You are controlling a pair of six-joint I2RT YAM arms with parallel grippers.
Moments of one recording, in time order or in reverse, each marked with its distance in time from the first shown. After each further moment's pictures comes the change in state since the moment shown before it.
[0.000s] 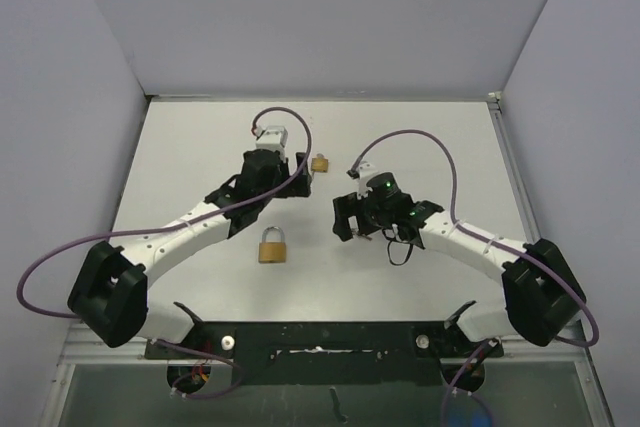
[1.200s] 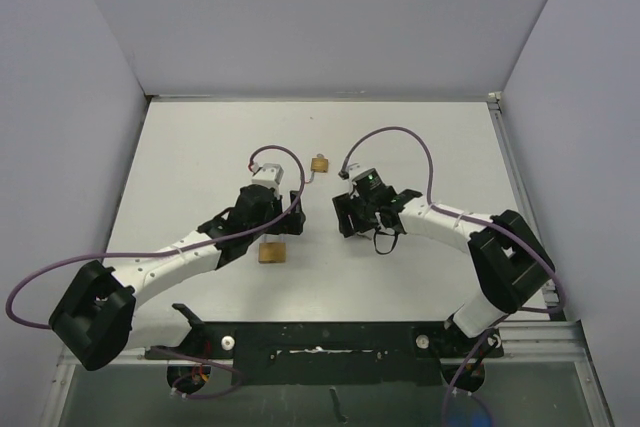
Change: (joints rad) left arm -0.062 -0.158 -0.328 0.029 0.050 -0.049; right arm 0.027 0.221 0.114 -0.098 0.083 -0.040
